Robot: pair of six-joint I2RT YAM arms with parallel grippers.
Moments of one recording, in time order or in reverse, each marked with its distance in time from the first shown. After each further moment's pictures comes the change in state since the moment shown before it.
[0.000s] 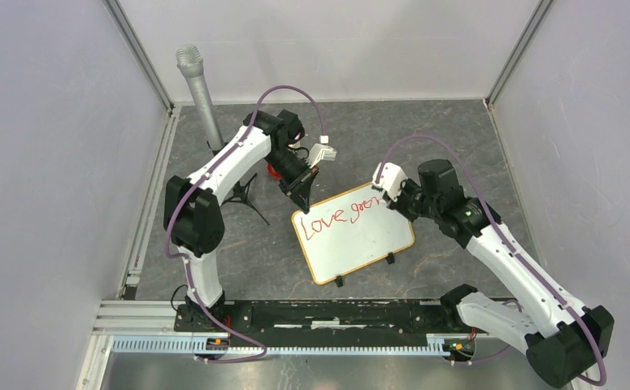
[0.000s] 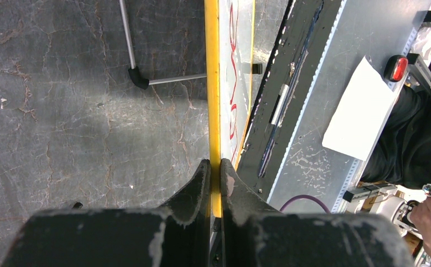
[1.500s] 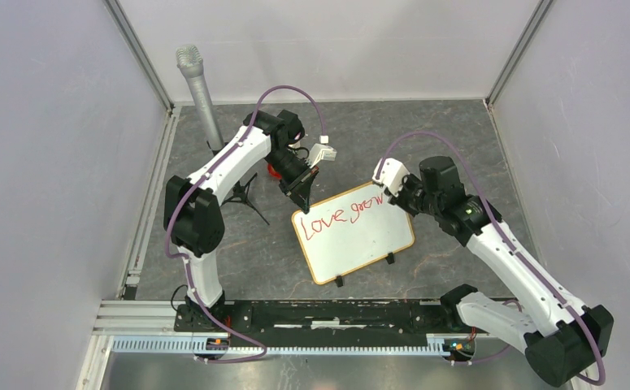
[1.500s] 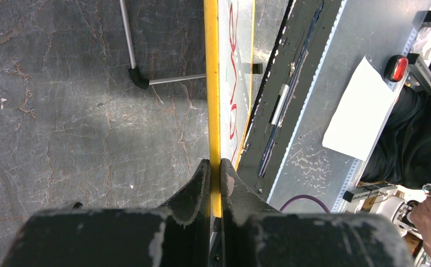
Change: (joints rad) left arm 0.000 0.000 0.000 0.000 0.000 0.000; right arm -0.010 0.015 0.028 0.024 0.064 -0.018
